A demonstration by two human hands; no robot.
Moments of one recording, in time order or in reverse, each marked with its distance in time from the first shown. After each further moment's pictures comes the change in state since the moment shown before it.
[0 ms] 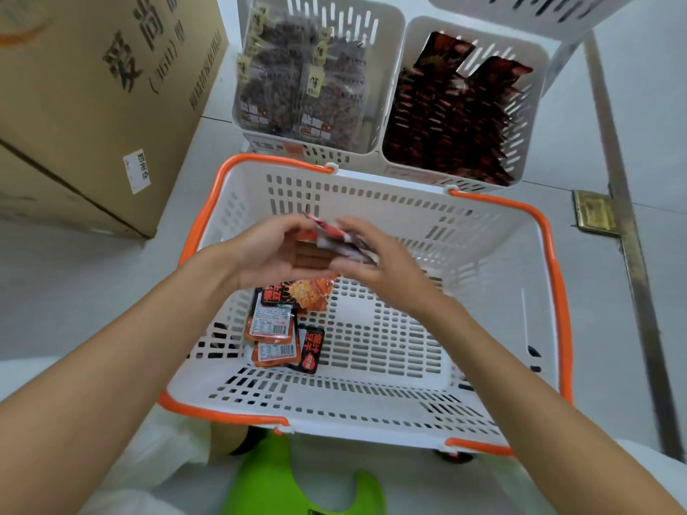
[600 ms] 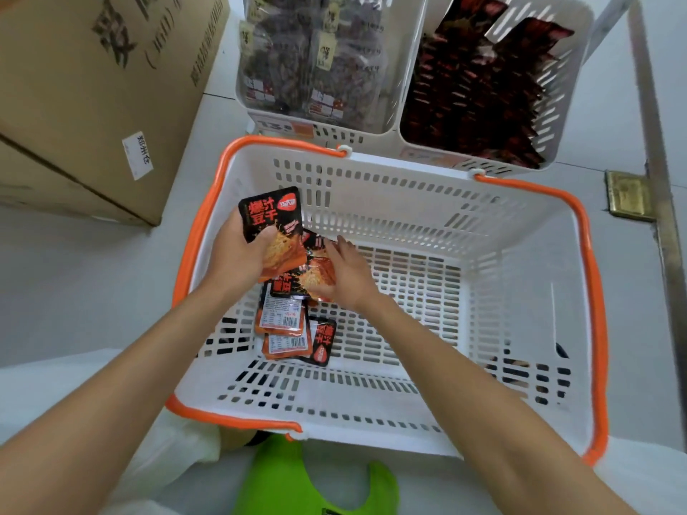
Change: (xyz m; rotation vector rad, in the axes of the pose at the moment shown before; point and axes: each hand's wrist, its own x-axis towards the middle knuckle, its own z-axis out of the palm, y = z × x) left_hand 0.018 -0.050 -0.054 0.499 0.786 0.465; right_hand 0.057 0.101 0.114 -0.446 -0.235 0.302
